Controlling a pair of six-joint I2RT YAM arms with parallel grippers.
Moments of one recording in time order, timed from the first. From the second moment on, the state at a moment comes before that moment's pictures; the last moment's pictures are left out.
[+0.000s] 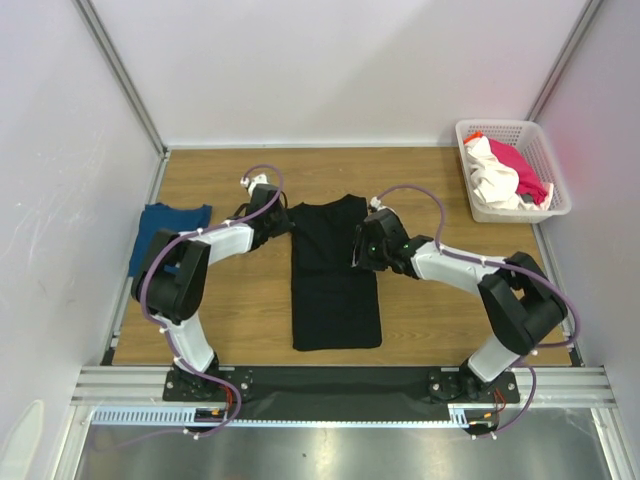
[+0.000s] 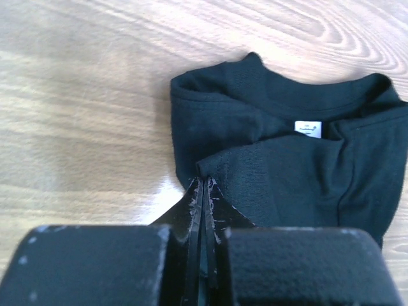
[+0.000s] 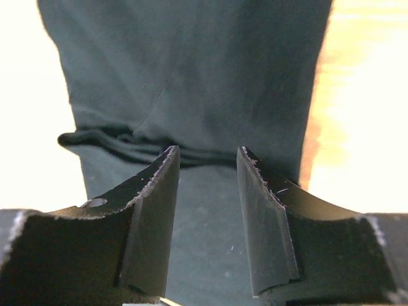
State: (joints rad) left arm -0.37 1.79 1.02 0.05 -0.13 -0.69; right arm 0.66 1.61 0.92 -0.12 0.01 0.69
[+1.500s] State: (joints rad) left arm -0.51 1.60 0.74 0.15 -0.03 -0.74; right arm 0.58 2.21 1.63 -0.20 -0.01 0.37
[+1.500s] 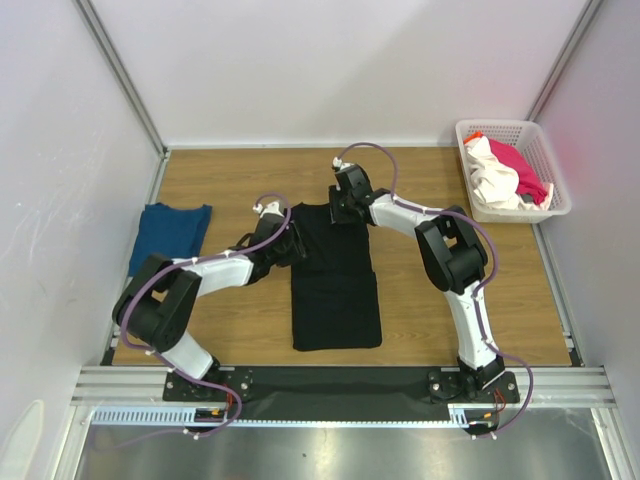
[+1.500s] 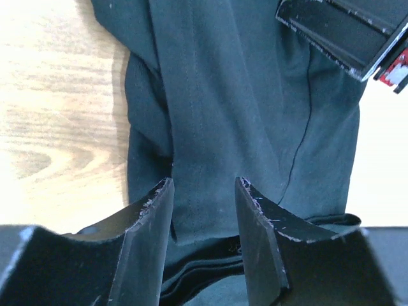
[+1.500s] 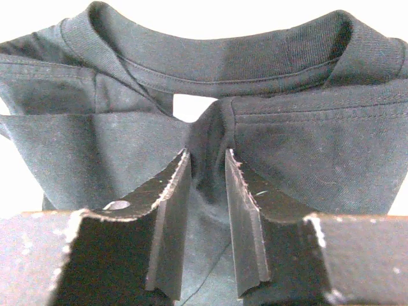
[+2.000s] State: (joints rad) left arm -0.53 1.60 0.71 0.12 -0.07 -0.77; right arm 0.58 2.21 1.63 -0.19 -0.01 0.37
